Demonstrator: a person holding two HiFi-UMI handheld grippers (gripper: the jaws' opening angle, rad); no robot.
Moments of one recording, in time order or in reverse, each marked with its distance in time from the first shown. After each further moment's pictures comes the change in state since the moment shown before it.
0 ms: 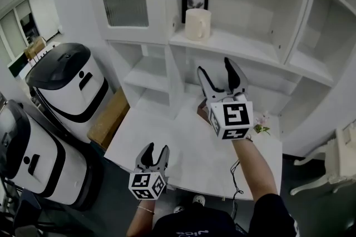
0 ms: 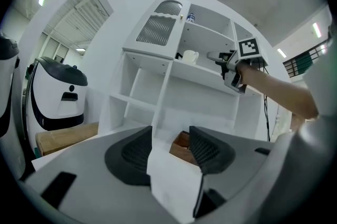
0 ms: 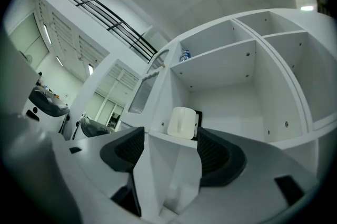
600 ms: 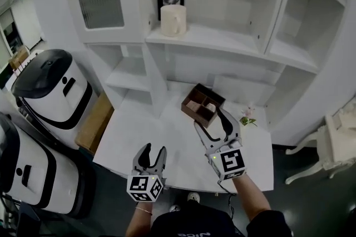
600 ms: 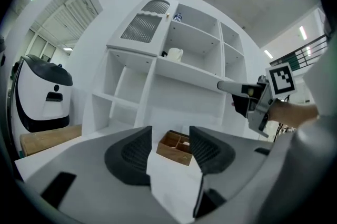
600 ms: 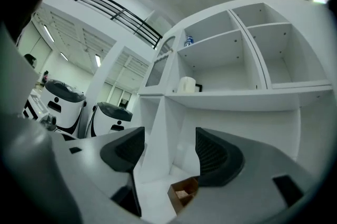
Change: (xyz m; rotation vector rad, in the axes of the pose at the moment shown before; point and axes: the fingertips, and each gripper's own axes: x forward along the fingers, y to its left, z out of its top) left arm 0.011 -0.042 -0.014 0.045 -0.015 -0.121; right arm -0.138 0.026 -0.100 0.013 0.191 0.073
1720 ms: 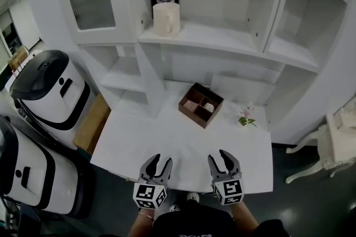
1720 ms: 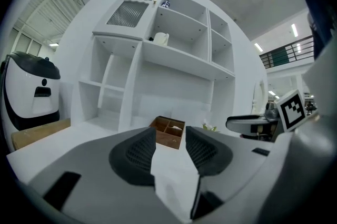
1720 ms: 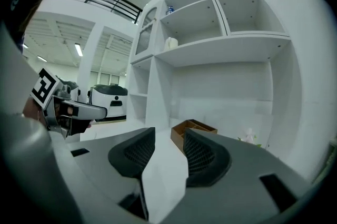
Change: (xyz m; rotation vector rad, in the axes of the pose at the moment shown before) left arm 0.003 -0.037 -0.056 0.057 0.100 -0.103; right arm -0.101 0.013 -0.160 0.164 0.307 -0.097
